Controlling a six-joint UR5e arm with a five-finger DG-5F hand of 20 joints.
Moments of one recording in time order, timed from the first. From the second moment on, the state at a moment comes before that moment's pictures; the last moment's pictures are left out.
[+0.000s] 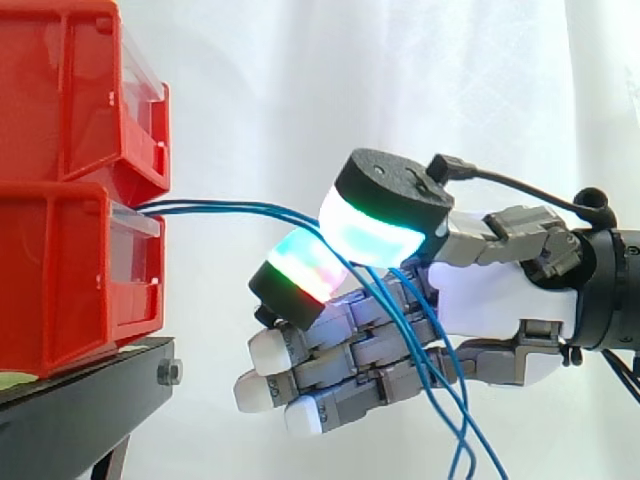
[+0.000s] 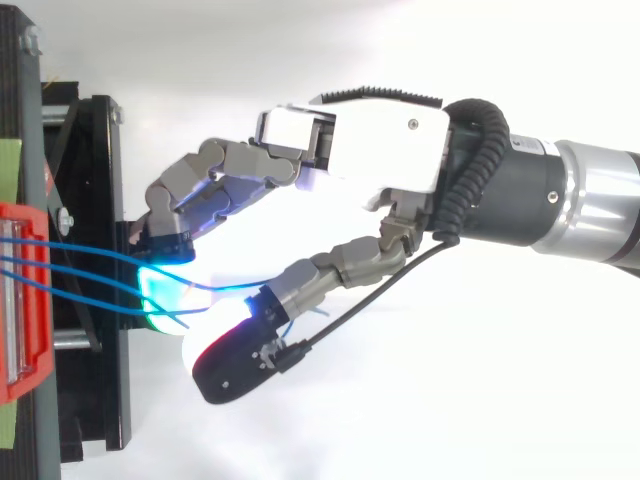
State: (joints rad) arm 0.12 -2.32 -1.21 -2.66 -1.32 -0.17
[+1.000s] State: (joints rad) arm 0.12 -2.32 -1.21 -2.66 -1.32 -0.17
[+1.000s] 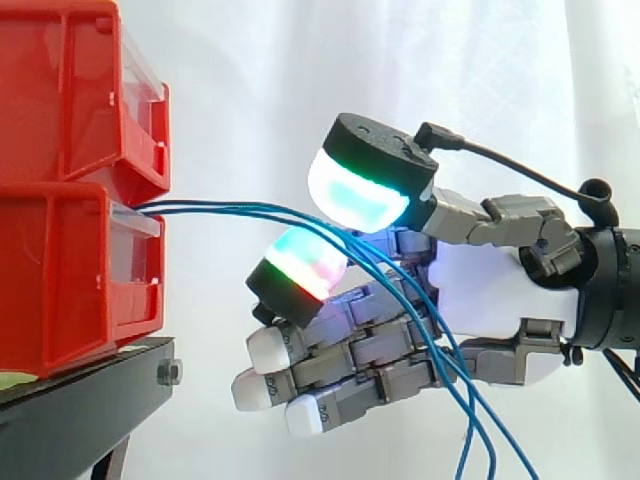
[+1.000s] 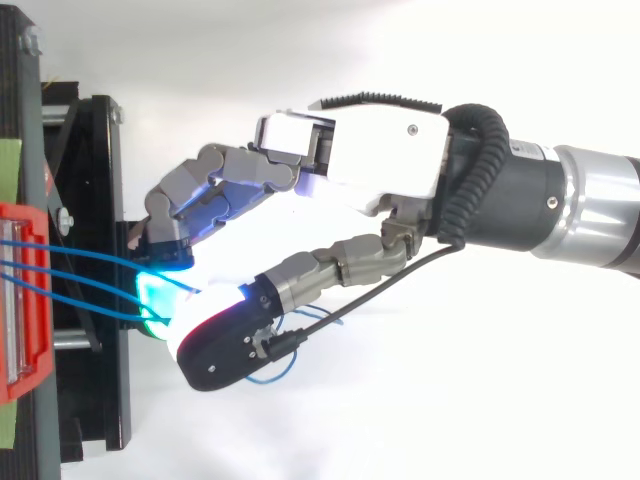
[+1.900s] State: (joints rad) arm 0.12 -2.32 -1.21 -2.66 -1.32 -0.17
